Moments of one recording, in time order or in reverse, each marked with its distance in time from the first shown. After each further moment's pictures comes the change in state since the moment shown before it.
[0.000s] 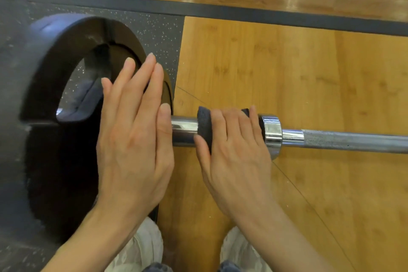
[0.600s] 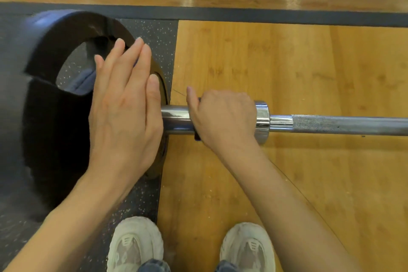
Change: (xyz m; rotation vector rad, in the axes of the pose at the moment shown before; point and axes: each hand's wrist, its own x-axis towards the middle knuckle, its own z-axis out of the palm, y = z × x) left_hand 0.034 -0.004 0.007 0.079 -0.014 -0.008; right_hand 0.065 0.001 0.013 -0.020 0.362 0.119
